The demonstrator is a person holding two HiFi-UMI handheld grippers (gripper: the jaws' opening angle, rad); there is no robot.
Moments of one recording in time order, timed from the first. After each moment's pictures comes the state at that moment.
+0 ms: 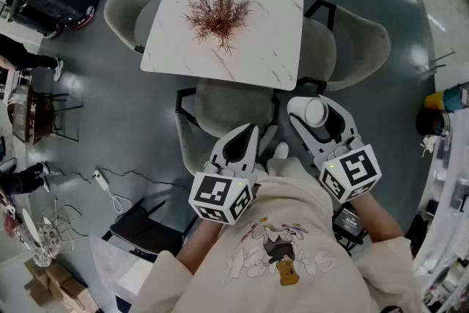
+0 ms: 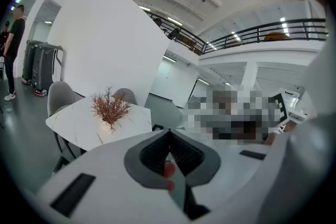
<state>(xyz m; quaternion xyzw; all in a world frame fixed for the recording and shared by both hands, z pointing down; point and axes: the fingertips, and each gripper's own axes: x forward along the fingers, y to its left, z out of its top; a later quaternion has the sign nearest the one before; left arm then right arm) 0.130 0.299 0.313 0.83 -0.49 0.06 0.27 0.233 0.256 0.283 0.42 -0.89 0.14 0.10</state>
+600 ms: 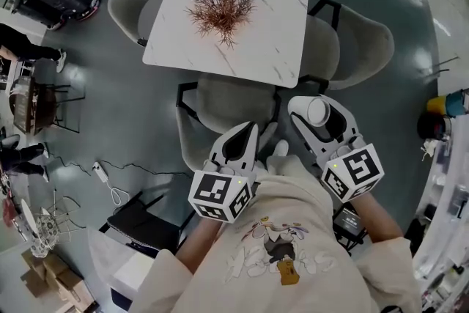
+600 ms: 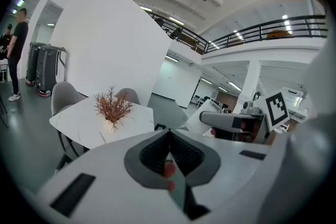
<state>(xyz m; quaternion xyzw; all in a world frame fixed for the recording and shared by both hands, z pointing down) 0.133 0.301 0.315 0.82 -0.50 0.06 0.27 0.238 0.258 0.283 0.40 -0.90 0.15 0.09</state>
